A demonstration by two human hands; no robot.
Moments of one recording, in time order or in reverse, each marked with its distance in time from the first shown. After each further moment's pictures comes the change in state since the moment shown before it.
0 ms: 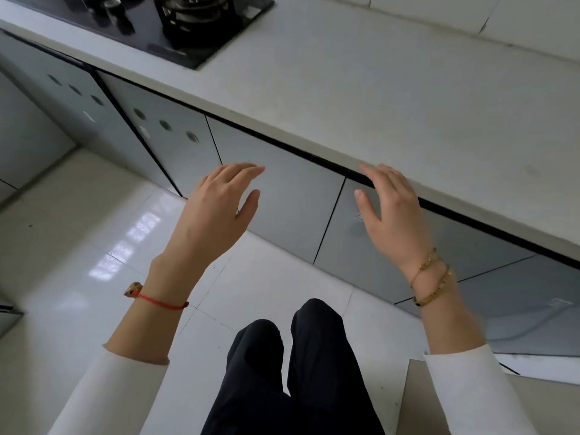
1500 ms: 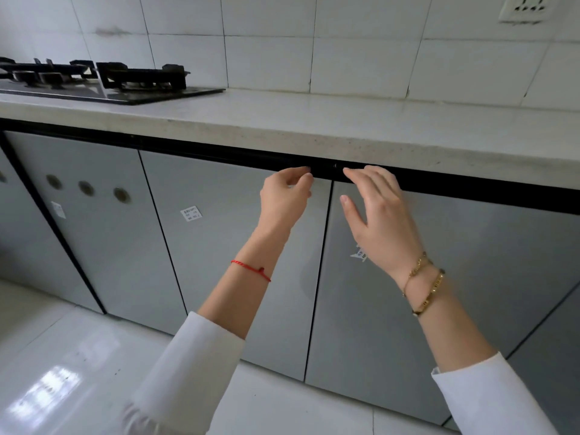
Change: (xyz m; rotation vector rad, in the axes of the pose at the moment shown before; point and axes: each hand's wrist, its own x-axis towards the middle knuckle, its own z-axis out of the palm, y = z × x) left_hand 0.122 0.009 0.244 -1.036 0.224 -0.105; right_hand 0.029 0.109 0.168 -0.205 0.537 -0.181
